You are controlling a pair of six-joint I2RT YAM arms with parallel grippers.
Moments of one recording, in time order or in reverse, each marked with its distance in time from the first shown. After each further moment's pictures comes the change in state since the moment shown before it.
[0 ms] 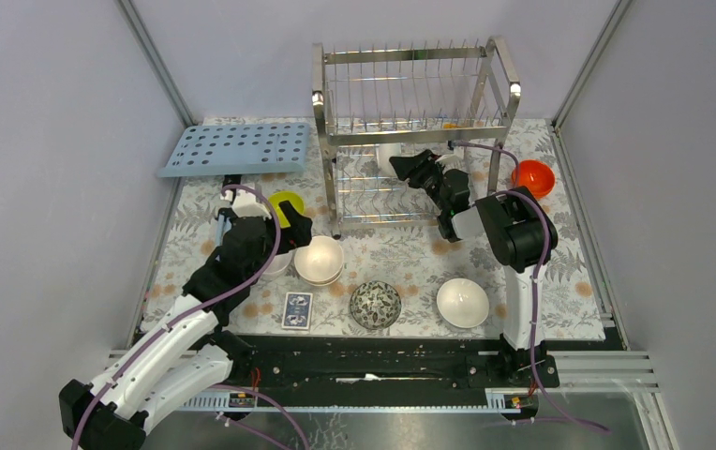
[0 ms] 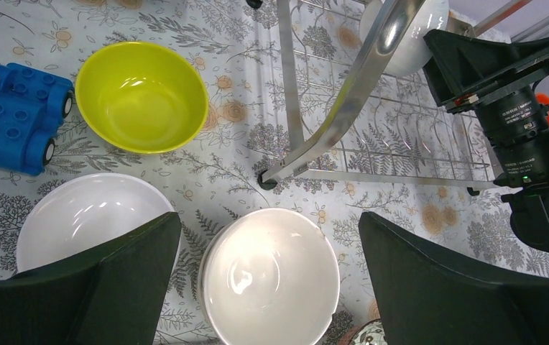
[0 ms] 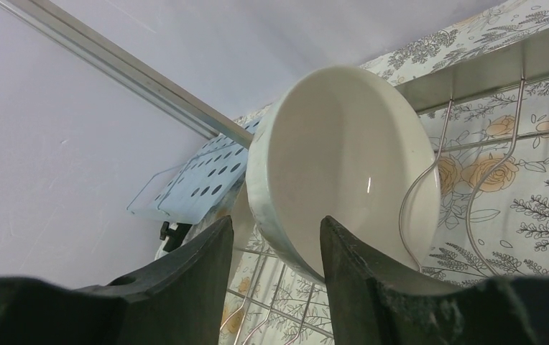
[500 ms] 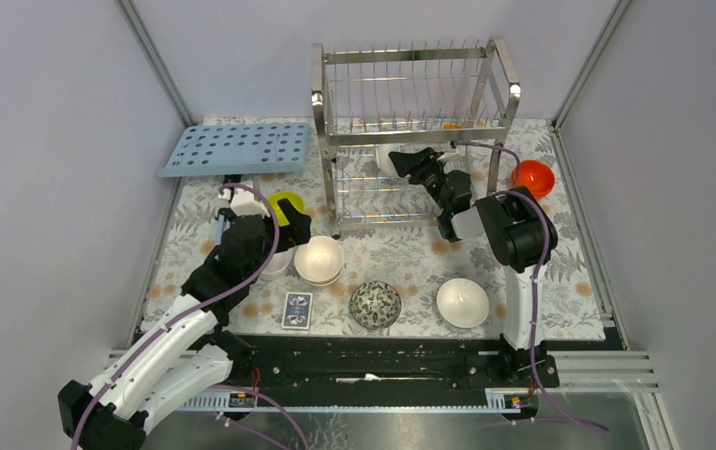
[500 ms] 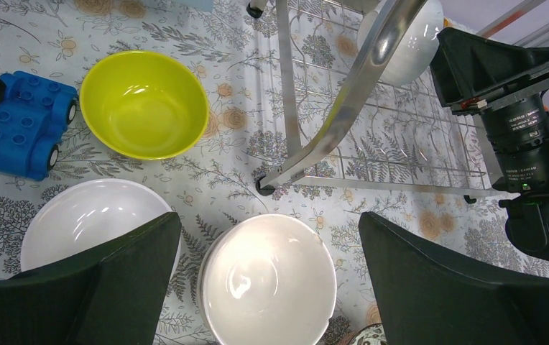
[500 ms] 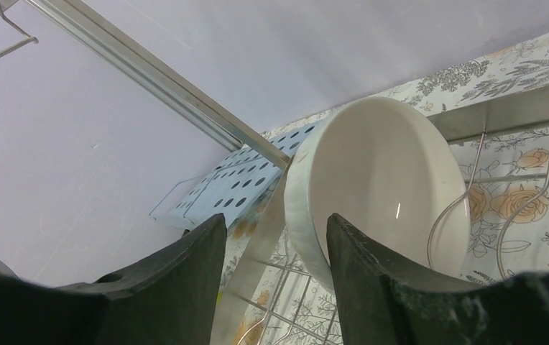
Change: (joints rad) left arm 0.000 0.001 0.016 -0.003 -0.012 0.000; right arm 0.000 0.000 0.000 0.097 -0.010 0.011
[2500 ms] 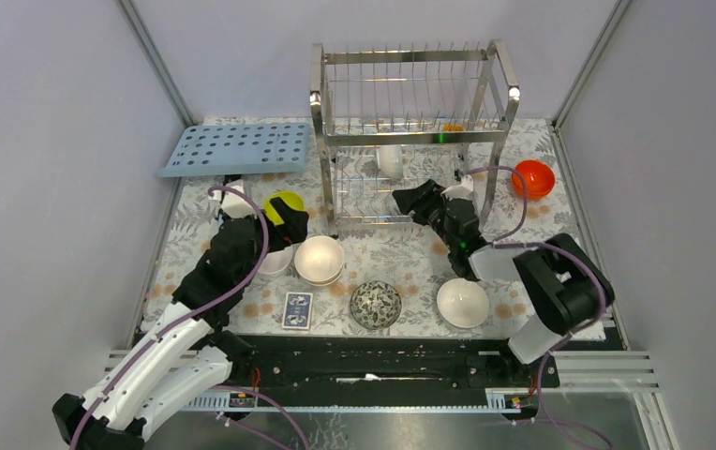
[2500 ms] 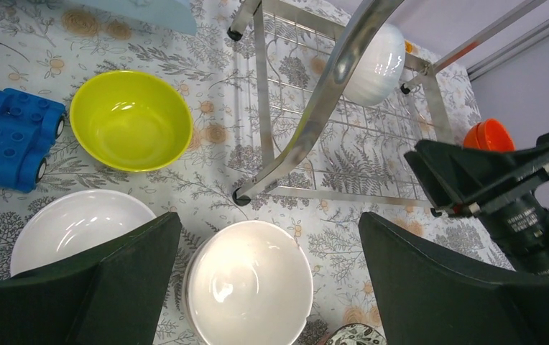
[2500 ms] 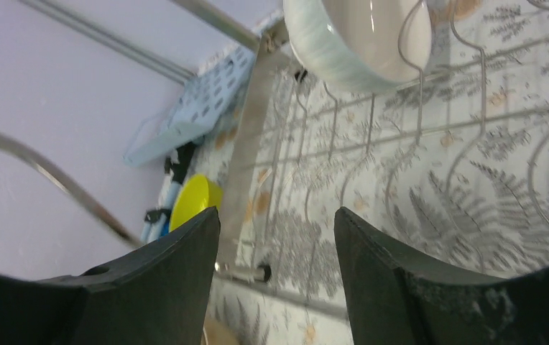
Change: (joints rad) left arm 0.000 -0.066 0.016 -0.002 0.013 -0.015; right arm 0.149 -0.563 -0.428 -0.447 0.219 -0.016
